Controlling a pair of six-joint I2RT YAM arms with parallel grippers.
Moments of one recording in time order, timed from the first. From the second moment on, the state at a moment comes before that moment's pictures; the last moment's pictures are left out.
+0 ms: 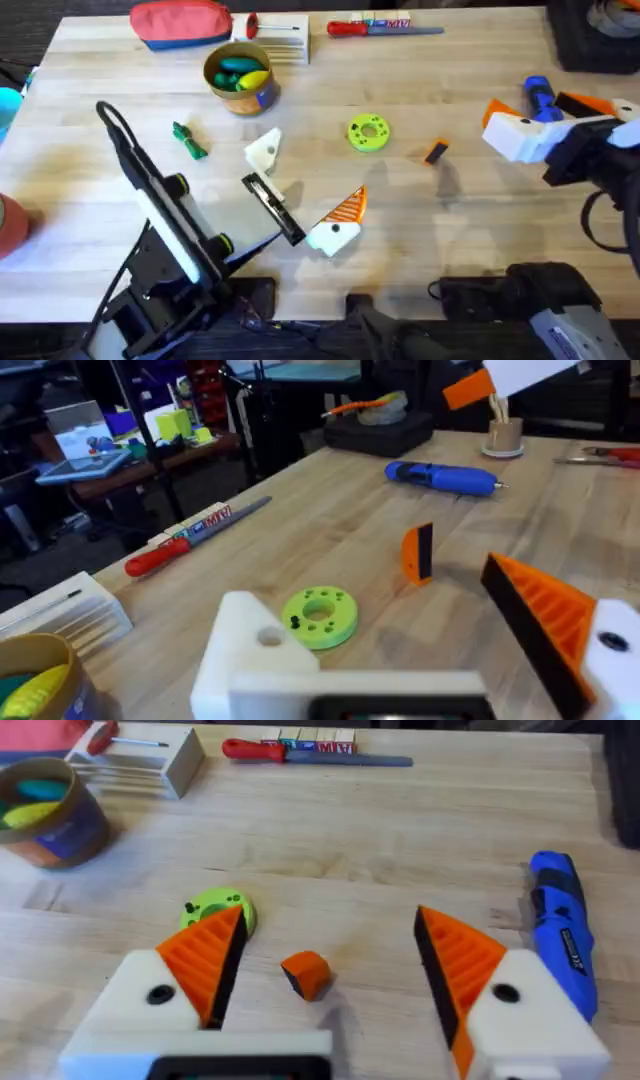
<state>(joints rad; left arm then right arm) -0.79 0.11 0.02 0.11 0.09 0.14 0.00 0.42 0.66 -0.67 -0.15 0.00</state>
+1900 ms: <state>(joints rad) -0.80 0.01 0.01 -0.07 0.15 -0.15 0.00 0.42 0.66 -0.67 -0.15 0.00</state>
